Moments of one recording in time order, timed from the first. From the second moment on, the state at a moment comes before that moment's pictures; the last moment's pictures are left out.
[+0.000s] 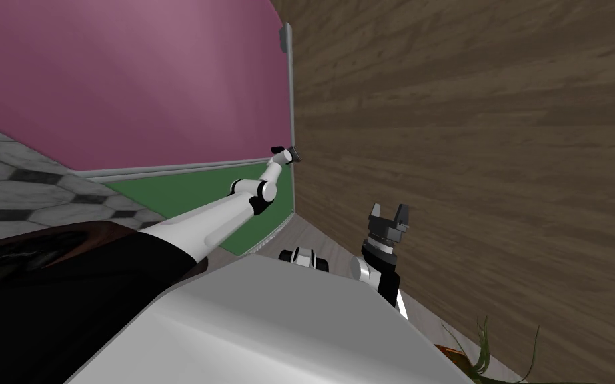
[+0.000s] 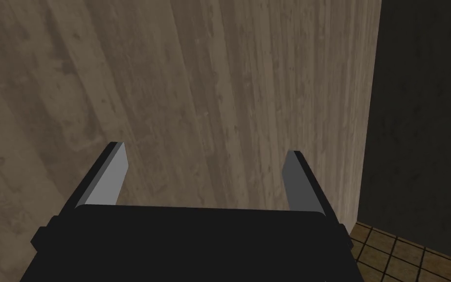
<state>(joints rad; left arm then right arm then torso) -1.39 0.30 0.42 -0.57 0.42 0.40 0.15 0.48 0.01 0.00 -2.24 -0.11 -0.61 0.06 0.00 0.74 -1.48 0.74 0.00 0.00</state>
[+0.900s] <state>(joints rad) -1.40 0.33 0.46 -0.56 0.45 0.42 0.18 0.48 0.01 0.00 -2.24 -0.11 -0.61 0.06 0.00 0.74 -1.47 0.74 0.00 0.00</state>
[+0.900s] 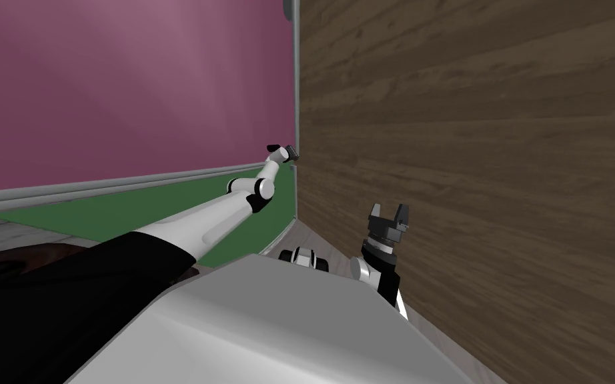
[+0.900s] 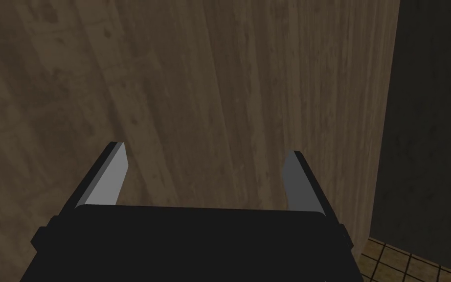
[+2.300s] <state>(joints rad) -1.45 0.11 0.42 -0.60 0.54 0.47 0.13 0.48 0.01 0.00 -2.24 -0.11 -0.61 0.06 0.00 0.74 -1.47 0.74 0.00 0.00</state>
